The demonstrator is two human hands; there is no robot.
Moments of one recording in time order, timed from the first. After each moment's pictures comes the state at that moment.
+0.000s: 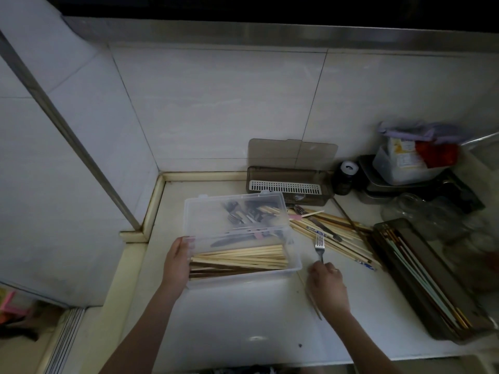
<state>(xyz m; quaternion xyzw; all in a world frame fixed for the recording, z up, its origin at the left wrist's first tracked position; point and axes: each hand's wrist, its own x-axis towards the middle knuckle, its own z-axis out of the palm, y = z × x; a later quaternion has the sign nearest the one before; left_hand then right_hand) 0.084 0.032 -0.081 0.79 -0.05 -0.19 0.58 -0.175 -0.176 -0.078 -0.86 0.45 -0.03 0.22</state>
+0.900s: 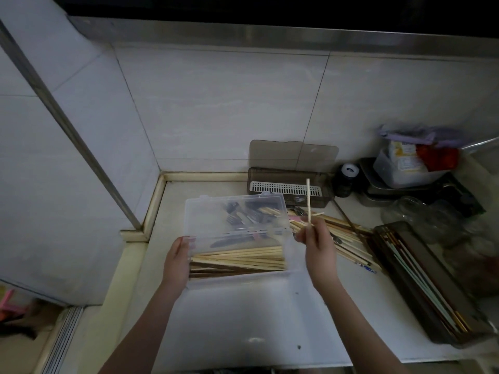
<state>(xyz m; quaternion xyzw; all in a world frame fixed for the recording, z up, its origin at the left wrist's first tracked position) 0.082 0.033 -0.080 0.78 -0.05 -0.20 0.59 -0.115 -0.164 0.012 -0.71 0.37 -0.32 0.51</state>
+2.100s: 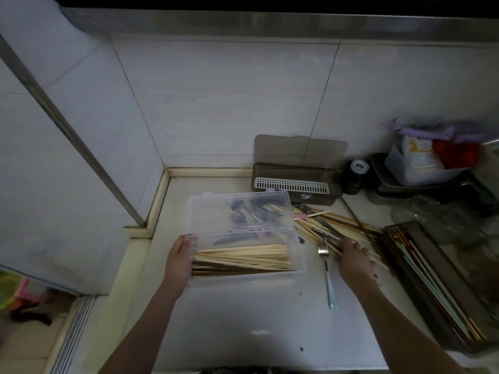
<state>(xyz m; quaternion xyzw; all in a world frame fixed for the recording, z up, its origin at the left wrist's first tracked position) 0.081 0.031 -0.074 0.79 -0.04 -0.20 0.58 -0.159 -0.255 -0.061 -0.83 0.53 0.08 0.14</state>
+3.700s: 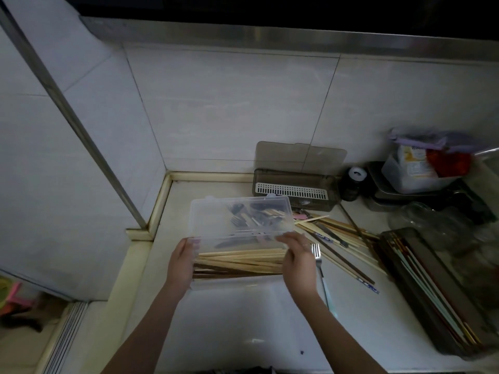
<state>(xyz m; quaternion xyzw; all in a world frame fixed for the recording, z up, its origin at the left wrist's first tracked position) 0.084 0.033 -0.082 0.77 -0.05 -0.20 0.61 -0.095 -0.144 -0.036 -0.84 0.32 -0.30 0.32</state>
